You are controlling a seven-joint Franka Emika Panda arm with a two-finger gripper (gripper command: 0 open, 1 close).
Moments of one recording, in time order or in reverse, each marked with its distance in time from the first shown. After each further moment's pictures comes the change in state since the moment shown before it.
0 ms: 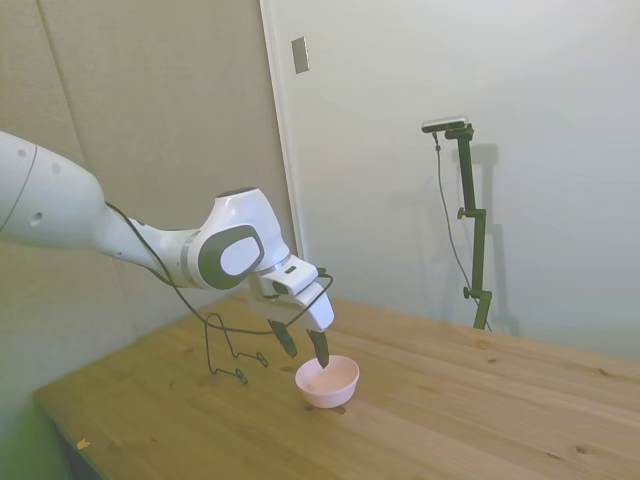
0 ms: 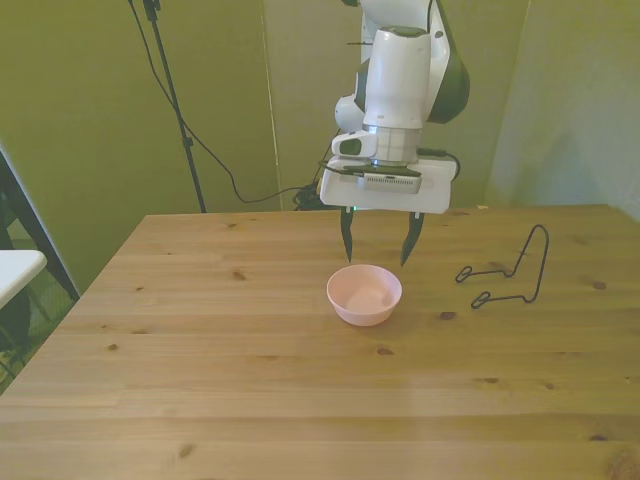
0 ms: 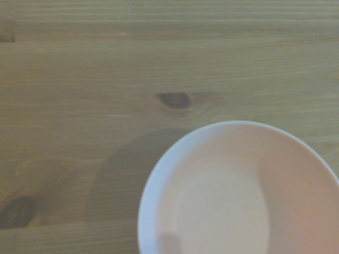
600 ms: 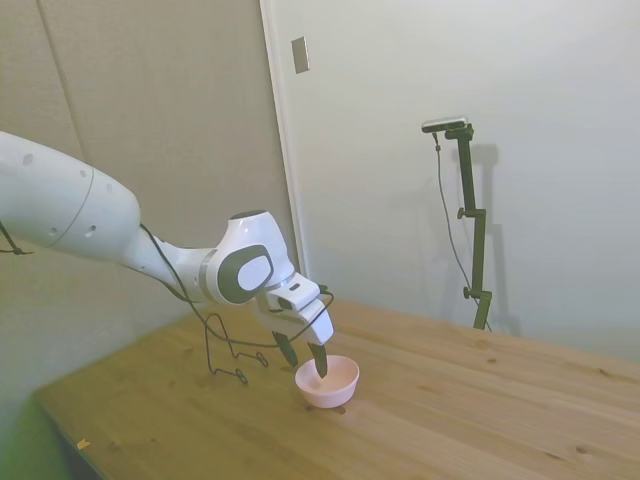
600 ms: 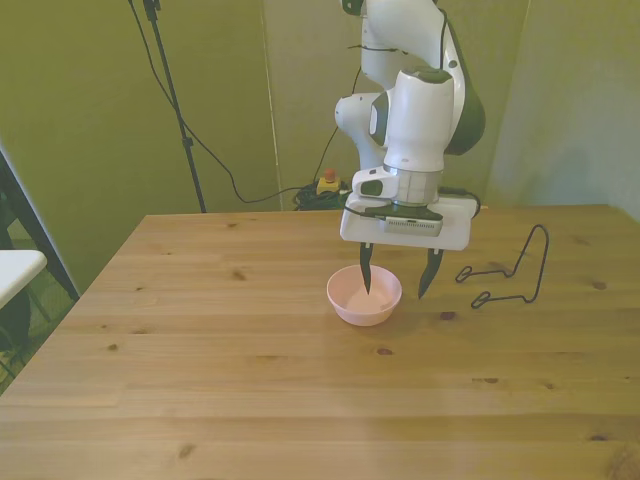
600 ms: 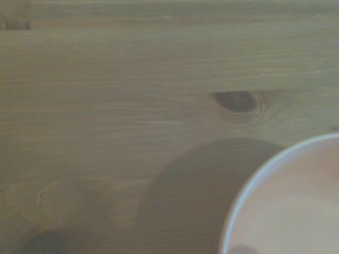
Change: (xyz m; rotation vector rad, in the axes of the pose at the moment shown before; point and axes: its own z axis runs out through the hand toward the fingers) arm -0.013 -0.036 0.052 -0.030 -0.028 0.009
